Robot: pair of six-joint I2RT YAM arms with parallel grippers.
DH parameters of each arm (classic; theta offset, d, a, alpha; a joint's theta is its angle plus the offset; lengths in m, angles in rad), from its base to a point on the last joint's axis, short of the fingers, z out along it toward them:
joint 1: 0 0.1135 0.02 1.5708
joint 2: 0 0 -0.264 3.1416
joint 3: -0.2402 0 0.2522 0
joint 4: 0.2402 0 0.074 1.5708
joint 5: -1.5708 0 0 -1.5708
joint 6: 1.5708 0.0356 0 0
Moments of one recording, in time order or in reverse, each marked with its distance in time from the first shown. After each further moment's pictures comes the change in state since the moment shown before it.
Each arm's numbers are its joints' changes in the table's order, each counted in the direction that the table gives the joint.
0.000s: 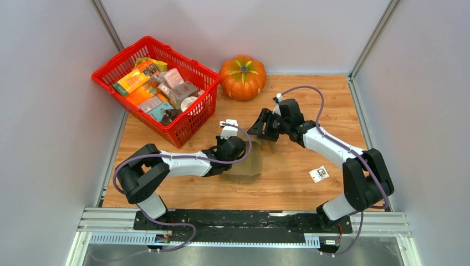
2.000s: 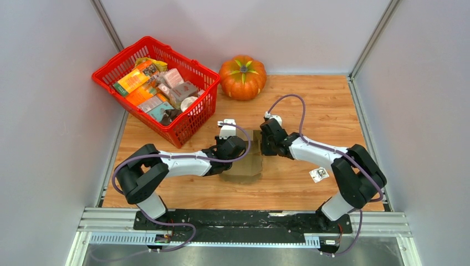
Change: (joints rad) left arm 0.001 0.006 -0.014 0.052 0.002 -0.078; right arm 0.201 -0.043 0.099 0.116 -0.549 -0.213
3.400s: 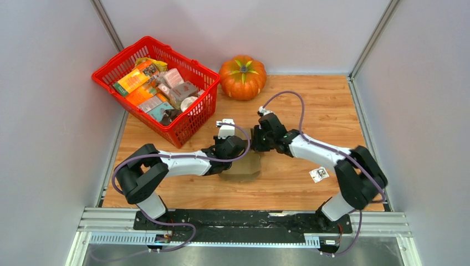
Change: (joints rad) left arm 0.004 0.001 0.000 0.019 0.029 -0.002; right arm 0.011 -0.061 -0.066 -0.078 0.165 0.018
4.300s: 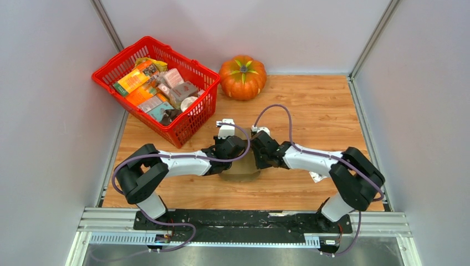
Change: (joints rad) left arm 0.000 0.000 0.000 0.000 -0.003 -0.003; right arm 0.138 0.024 0.093 0.103 -0.156 -0.072
